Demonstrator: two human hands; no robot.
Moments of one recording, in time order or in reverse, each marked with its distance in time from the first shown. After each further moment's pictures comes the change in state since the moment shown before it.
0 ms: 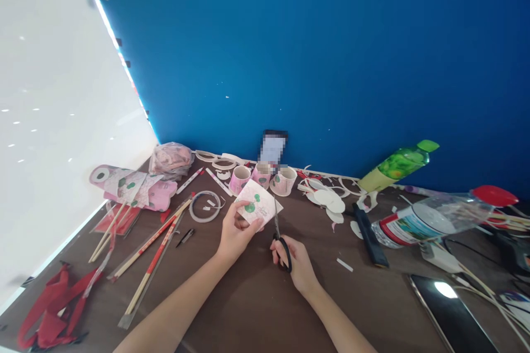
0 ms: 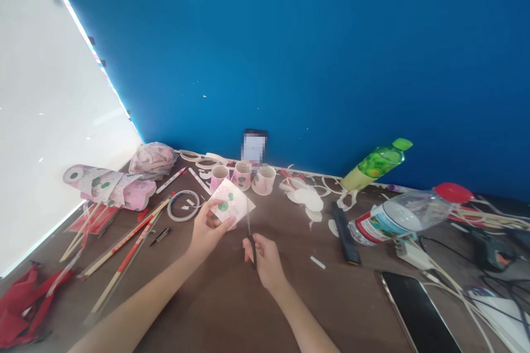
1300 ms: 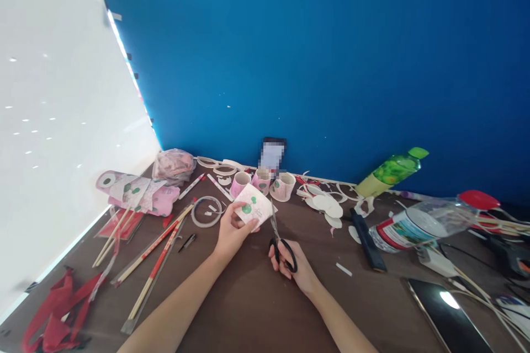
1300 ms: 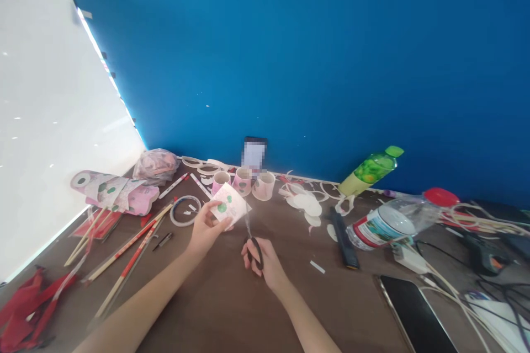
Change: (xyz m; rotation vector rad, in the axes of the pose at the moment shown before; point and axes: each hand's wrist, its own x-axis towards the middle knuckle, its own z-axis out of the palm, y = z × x) left_hand 0.014 0.001 -0.011 -0.060 -0.011 -0.046; right_hand 0.005 0.000 -0.003 0.149 -0.187 0.020
